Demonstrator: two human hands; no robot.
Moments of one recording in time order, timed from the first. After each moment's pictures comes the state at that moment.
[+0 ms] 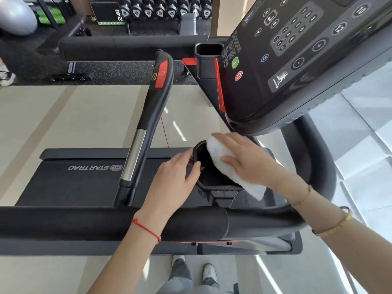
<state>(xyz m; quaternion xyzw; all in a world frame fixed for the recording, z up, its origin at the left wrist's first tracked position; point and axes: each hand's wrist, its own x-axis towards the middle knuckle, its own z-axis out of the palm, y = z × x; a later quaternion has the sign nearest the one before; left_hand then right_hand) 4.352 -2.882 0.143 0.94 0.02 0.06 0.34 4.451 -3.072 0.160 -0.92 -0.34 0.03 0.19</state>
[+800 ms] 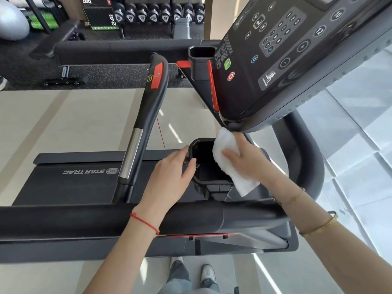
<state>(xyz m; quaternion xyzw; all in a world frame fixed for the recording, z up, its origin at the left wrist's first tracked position) 4.353 -2.880 0.141 0.94 0.02 0.06 0.32 4.437 -3.075 0.158 -0.93 -0.13 0.11 0.33</state>
